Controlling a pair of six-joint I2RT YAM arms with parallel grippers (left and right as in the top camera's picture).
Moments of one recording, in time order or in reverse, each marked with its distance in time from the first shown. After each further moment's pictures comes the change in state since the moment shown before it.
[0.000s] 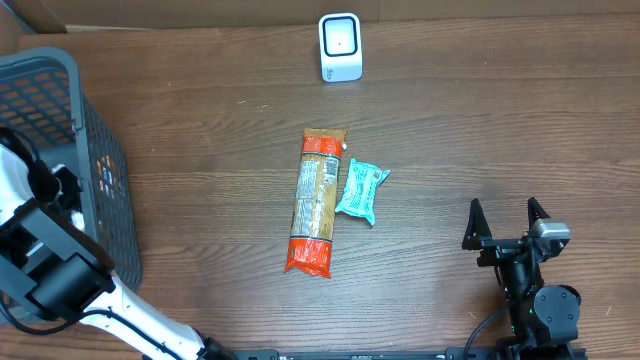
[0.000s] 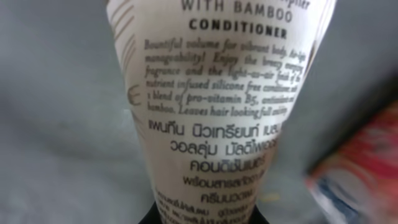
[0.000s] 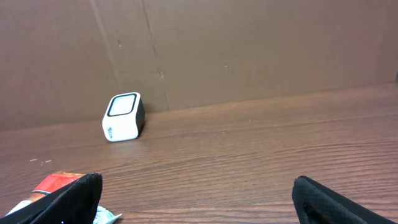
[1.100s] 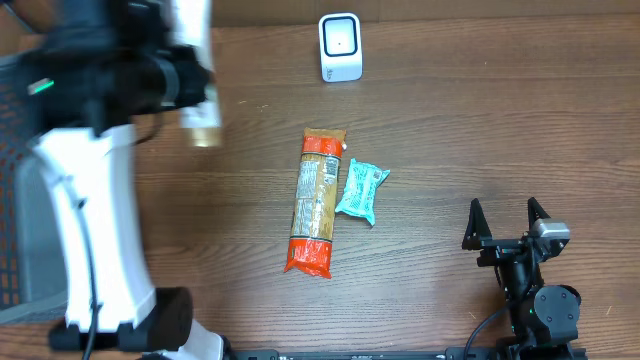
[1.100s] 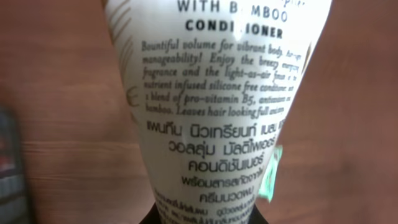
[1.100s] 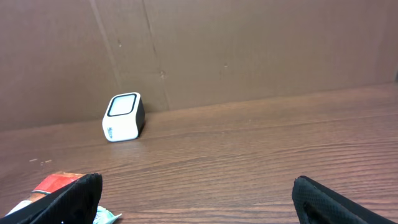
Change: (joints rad) left arm -0.785 -0.395 0.509 -0.335 0.248 -0.047; right arm 0.000 0.000 0.000 0.000 0.000 0.000
